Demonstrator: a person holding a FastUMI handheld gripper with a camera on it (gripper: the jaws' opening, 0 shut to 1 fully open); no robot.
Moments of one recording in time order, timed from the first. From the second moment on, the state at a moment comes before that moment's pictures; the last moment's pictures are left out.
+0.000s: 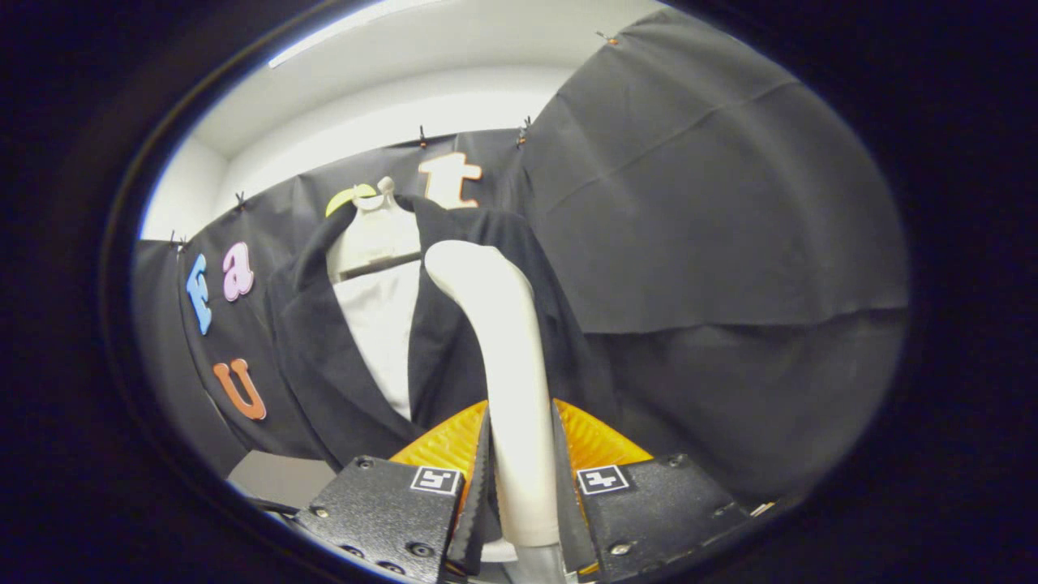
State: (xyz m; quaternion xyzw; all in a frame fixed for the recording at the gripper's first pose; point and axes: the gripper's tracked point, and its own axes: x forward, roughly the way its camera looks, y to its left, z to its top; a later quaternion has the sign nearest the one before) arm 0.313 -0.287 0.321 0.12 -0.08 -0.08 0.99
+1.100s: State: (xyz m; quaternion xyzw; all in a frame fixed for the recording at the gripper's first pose) arm 0.358 -0.274 0.279 0.05 -0.04 -0.13 0.99
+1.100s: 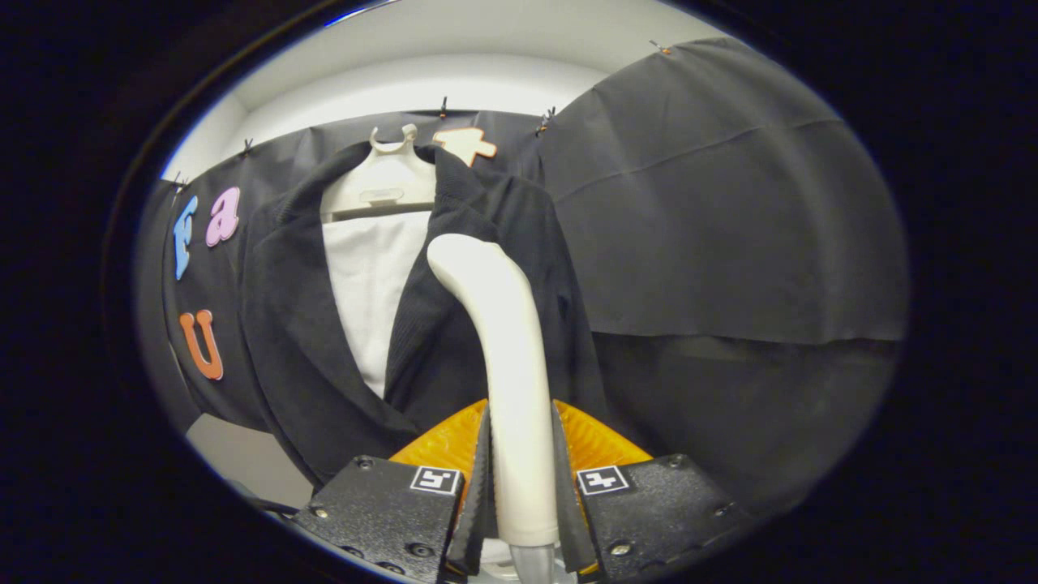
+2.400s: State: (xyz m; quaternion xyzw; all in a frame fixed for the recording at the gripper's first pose) arm 0.364 -0.253 0.151 0.04 0.07 -0.14 0.99
